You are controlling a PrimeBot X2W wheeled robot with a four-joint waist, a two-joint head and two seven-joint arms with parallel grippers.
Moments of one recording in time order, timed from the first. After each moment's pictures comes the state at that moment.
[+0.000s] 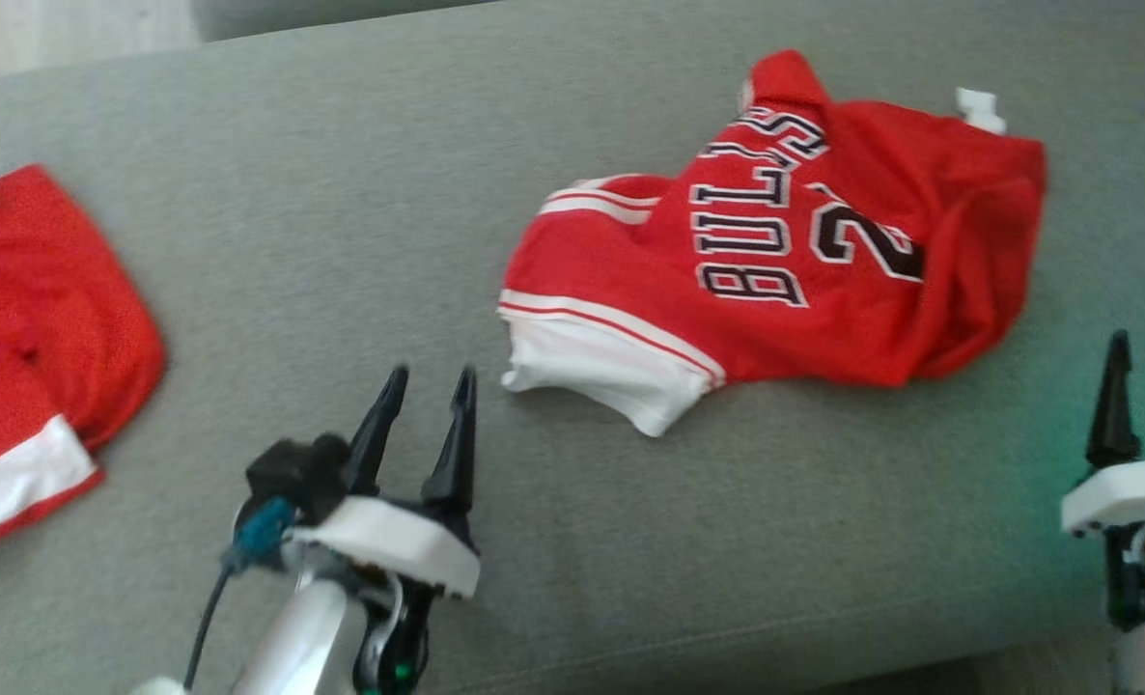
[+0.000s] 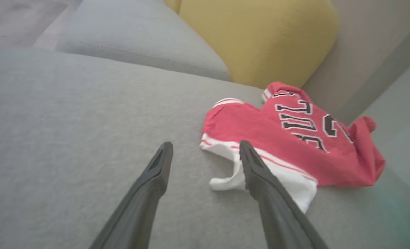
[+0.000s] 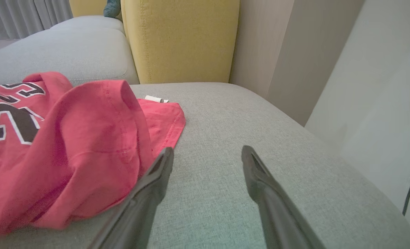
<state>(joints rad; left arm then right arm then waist) -0.14 0.04 -0.37 0.28 -0.39 -0.01 -0.26 -0.24 -0.14 -0.33 0.53 -0.01 0.12 -0.25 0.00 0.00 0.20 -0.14</state>
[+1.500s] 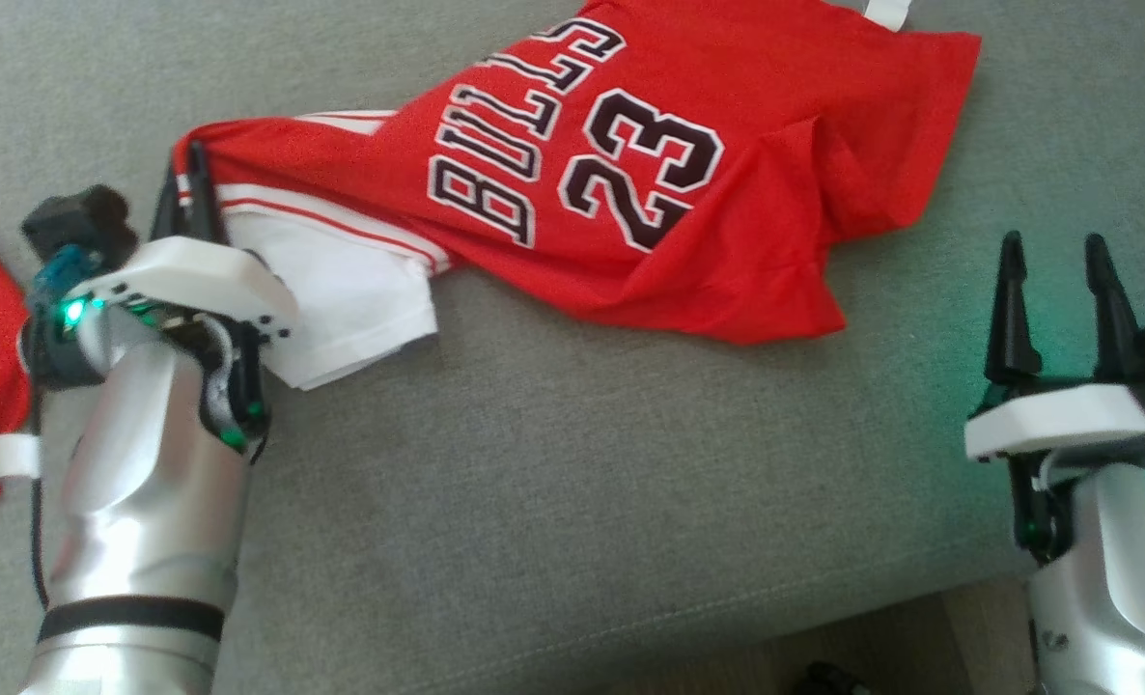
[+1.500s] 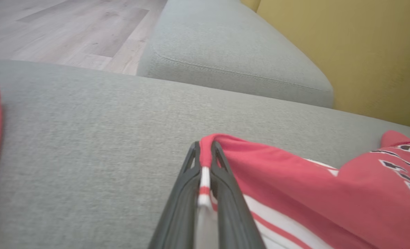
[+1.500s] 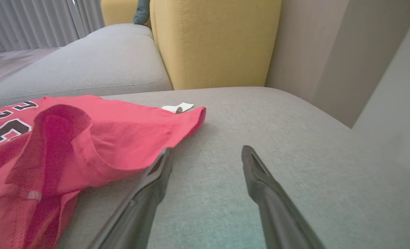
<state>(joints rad) -0.66 0.11 -0.15 0.73 -0.38 0.10 -0.26 -0.31 -0.07 -0.15 0.40 0.06 0.12 -0.25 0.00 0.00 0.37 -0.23</state>
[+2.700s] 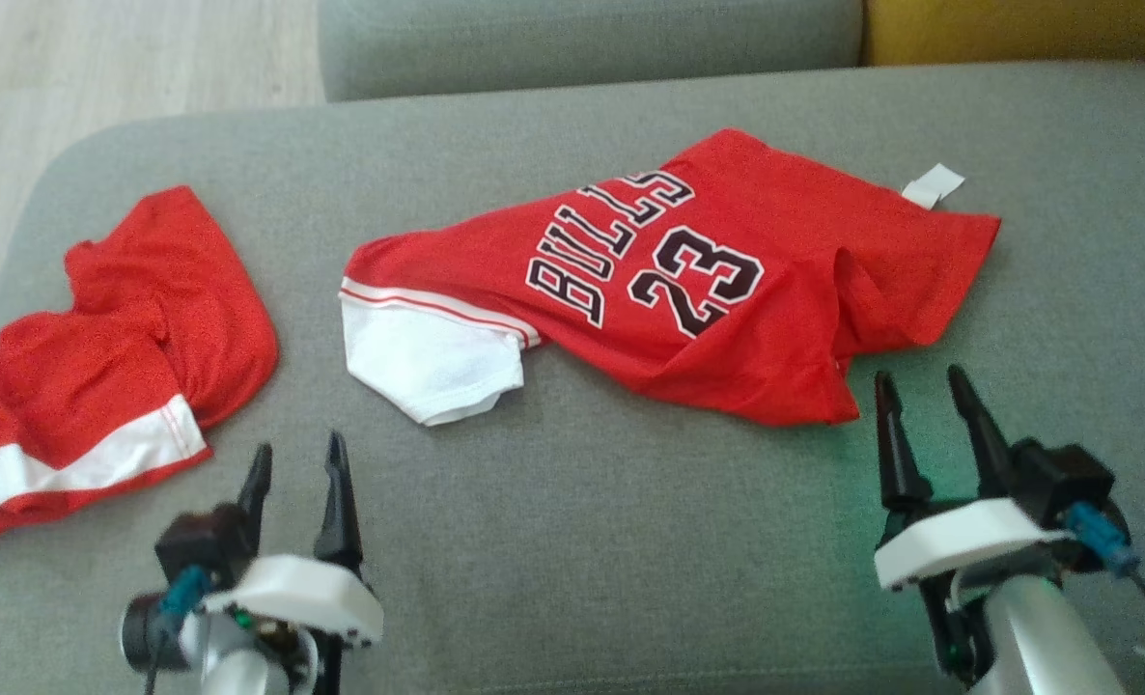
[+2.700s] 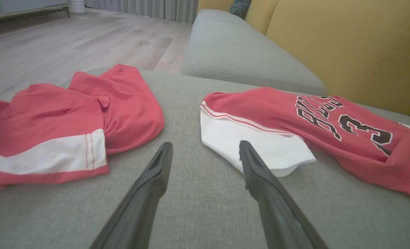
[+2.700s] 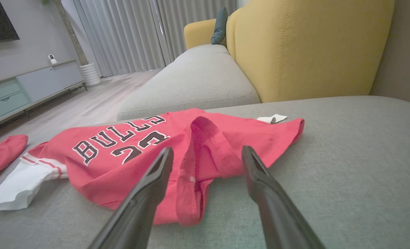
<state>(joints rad) -0.04 0.04 -0.15 0.33 -0.25 0.07 -0.26 -0.15 -0.05 0.04 0.43 0.16 0.12 -0.25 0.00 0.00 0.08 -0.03</state>
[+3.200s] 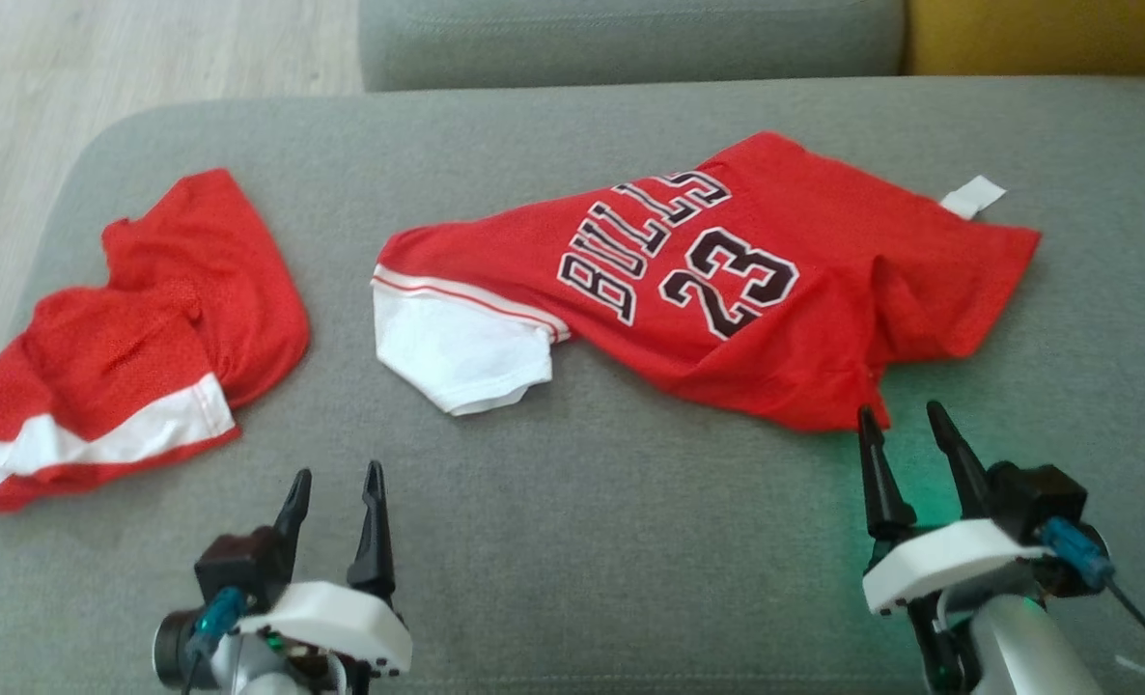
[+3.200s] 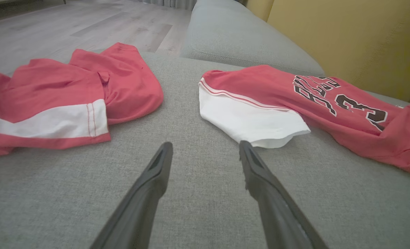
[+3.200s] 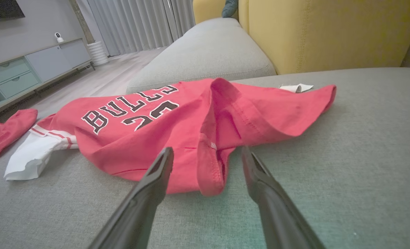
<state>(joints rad) 0.01 0.04 -0.22 0.31 -0.26 0.08 -0.26 -0.14 -0.05 0.07 0.51 0.17 0.12 -0.25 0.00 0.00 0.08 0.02</state>
